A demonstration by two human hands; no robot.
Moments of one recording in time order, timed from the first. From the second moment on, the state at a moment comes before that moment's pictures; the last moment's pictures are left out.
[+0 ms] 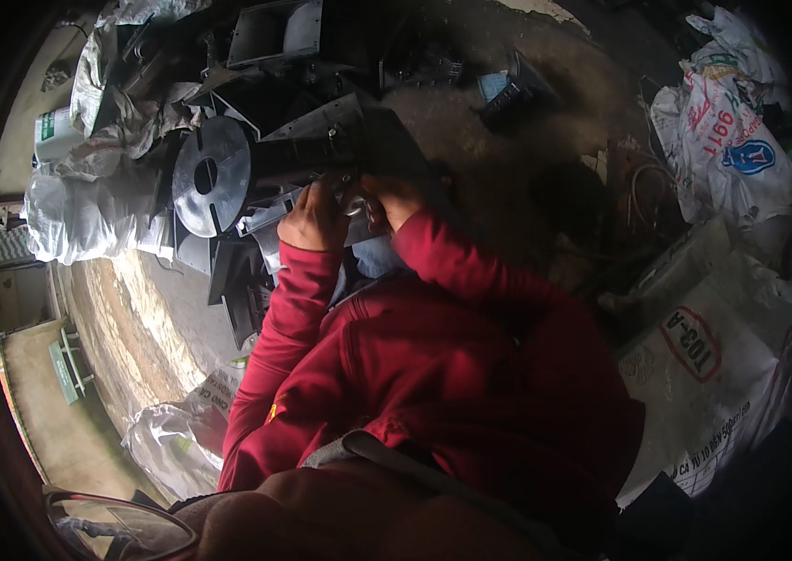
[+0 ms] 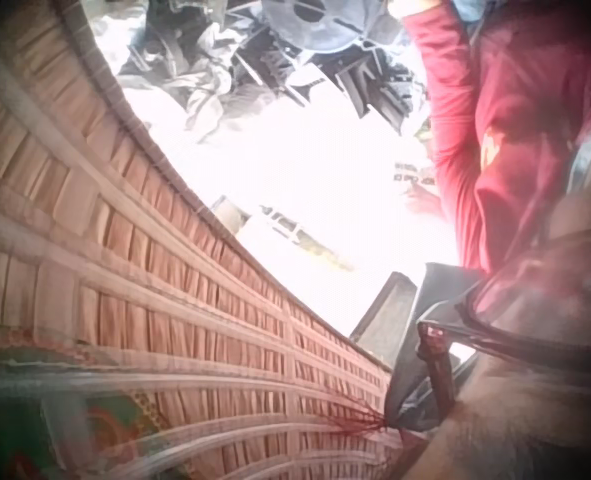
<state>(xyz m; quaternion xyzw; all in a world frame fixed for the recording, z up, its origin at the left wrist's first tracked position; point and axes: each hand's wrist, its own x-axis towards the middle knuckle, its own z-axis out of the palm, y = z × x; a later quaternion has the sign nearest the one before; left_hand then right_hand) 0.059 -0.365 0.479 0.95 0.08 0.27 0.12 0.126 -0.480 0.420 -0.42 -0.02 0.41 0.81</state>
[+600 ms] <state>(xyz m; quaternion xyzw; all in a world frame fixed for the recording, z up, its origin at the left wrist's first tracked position) 0.062 -0.362 0.472 0.95 0.09 0.28 0.14 0.126 -0.480 0.420 -0.40 0.00 0.41 0.82</state>
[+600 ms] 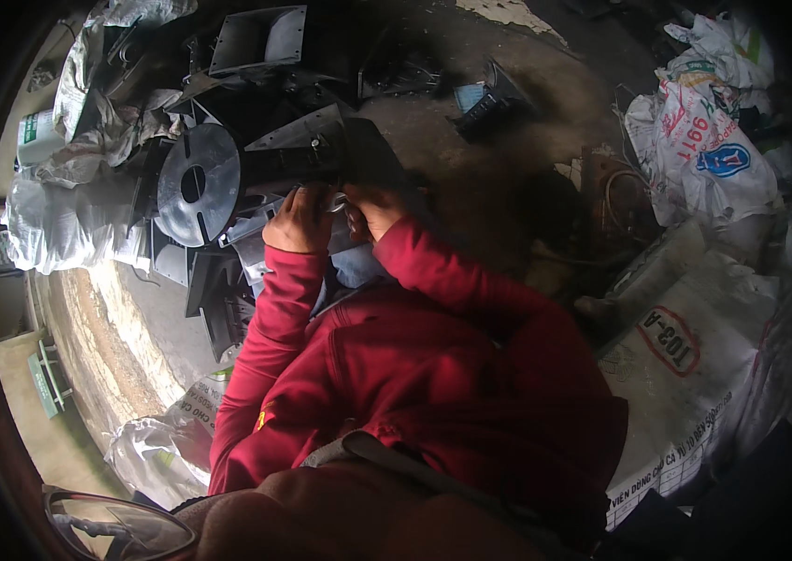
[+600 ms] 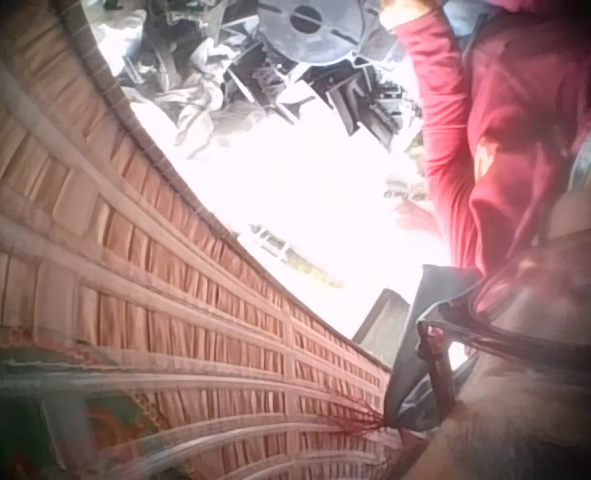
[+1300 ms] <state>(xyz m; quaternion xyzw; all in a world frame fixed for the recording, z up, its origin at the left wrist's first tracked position) 0.063 -0.364 0.471 0.94 0.13 0.27 0.17 0.125 -0.482 0.426 -0.39 0.01 0.41 0.82</state>
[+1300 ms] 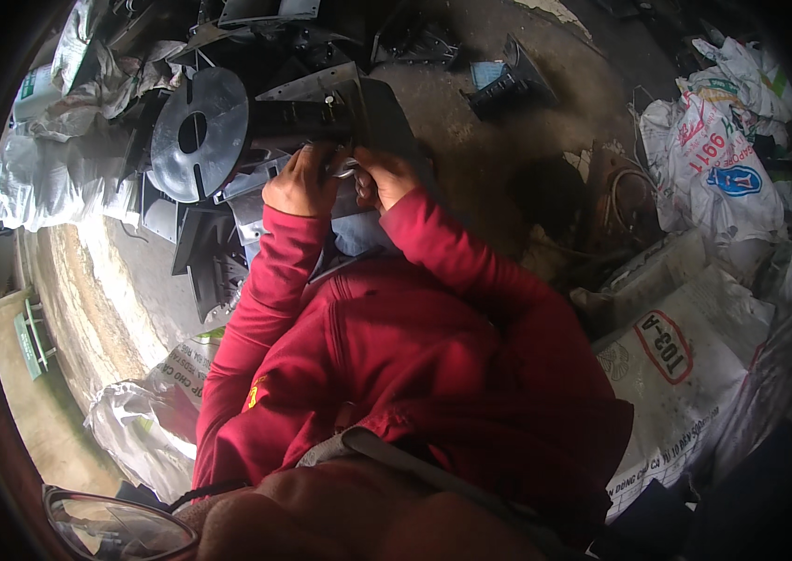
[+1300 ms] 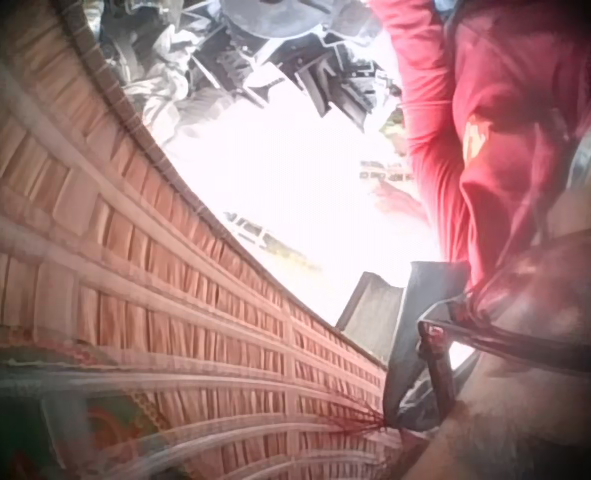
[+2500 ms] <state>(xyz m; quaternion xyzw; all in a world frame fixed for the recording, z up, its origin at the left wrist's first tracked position) 0.065 -0.361 0.470 0.94 0.10 0.27 0.18 0.126 -0.481 0.430 -0.40 0.02 0.41 0.82</state>
